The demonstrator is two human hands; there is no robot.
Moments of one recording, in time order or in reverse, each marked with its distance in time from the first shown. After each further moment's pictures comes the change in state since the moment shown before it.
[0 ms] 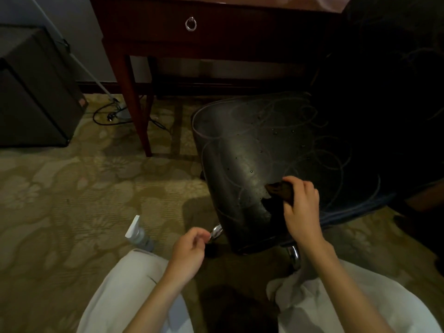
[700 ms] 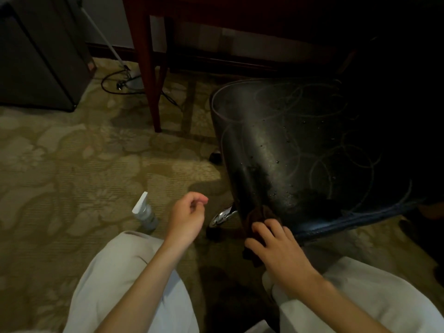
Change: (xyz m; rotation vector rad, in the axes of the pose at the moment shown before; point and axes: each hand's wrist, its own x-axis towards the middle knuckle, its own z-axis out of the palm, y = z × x) left_hand 0.022 0.010 -0.037 -0.078 0.223 -0.005; right_hand -0.073 -0.015 0.046 -0.557 -0.547 -0.701
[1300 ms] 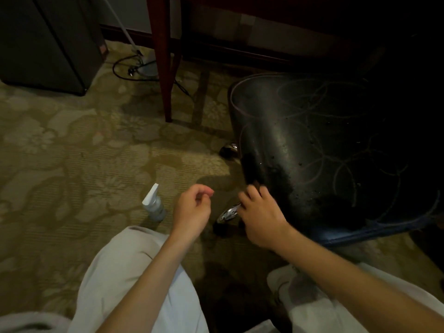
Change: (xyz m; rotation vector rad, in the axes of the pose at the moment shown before) left_hand 0.016 -0.010 -0.018 -0.062 0.058 -0.014; right_hand 0.109 -0.014 -0.007 -0.406 -0.202 -0.135
